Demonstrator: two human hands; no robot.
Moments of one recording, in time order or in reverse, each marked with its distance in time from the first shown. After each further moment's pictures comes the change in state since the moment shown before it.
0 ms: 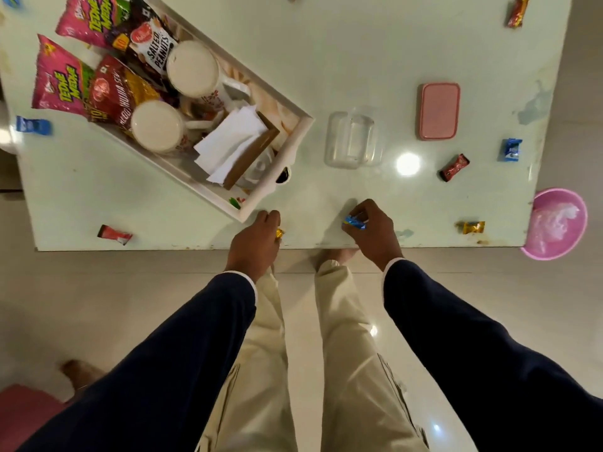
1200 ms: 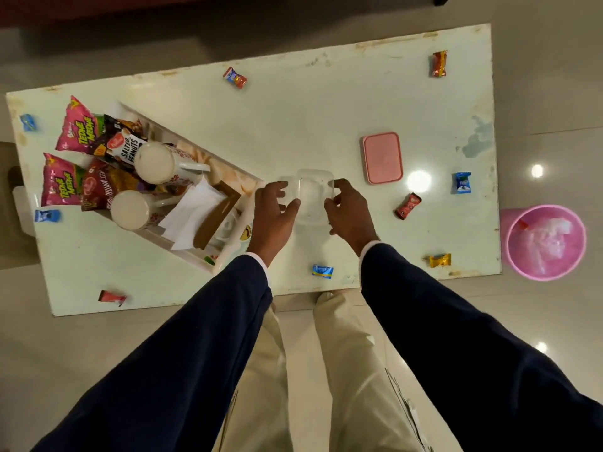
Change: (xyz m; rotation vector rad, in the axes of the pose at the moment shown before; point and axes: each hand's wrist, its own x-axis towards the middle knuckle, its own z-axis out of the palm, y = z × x) left_hand 0.105 0.142 -0.080 -0.811 0.213 -0.175; right_hand 0.068 -0.078 -0.093 0.192 -0.016 0.002
